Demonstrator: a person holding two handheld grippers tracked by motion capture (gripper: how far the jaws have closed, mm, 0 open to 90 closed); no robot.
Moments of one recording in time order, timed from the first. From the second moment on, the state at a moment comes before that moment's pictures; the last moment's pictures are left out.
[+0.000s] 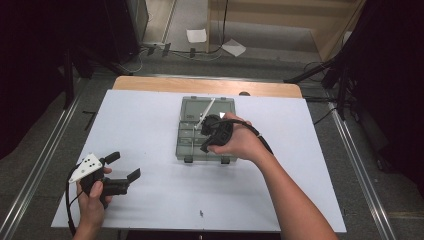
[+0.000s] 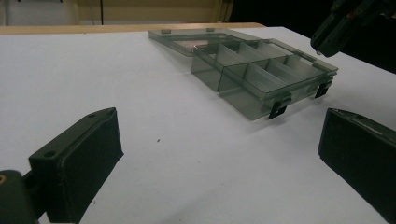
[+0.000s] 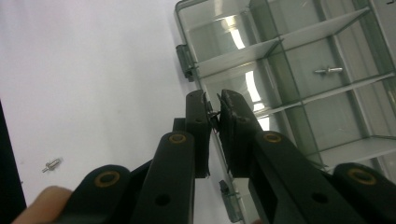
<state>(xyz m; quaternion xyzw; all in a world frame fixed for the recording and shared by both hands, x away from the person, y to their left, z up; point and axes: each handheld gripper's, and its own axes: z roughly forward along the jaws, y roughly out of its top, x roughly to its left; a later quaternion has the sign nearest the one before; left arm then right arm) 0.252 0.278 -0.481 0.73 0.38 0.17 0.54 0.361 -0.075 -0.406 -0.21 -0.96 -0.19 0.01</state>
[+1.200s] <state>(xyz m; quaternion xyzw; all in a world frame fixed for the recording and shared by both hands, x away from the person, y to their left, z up) 0.251 0.279 -0.480 0.73 0.38 0.17 0.54 0.406 -0.072 -0.396 -0.23 -0.95 -0.19 0.00</state>
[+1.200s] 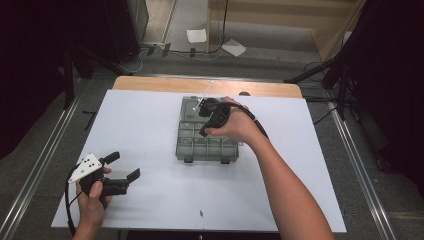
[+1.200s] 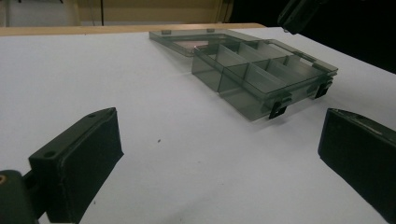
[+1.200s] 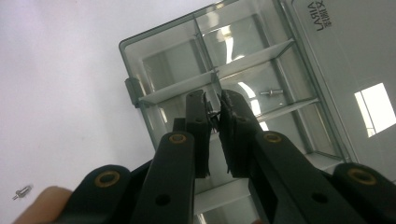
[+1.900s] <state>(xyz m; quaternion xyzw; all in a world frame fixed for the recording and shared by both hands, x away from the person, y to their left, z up) 0.252 0.278 -0.481 0.73 0.38 0.17 0.54 0.427 -0.069 -0.397 -0.24 -0.95 -0.18 0.00</state>
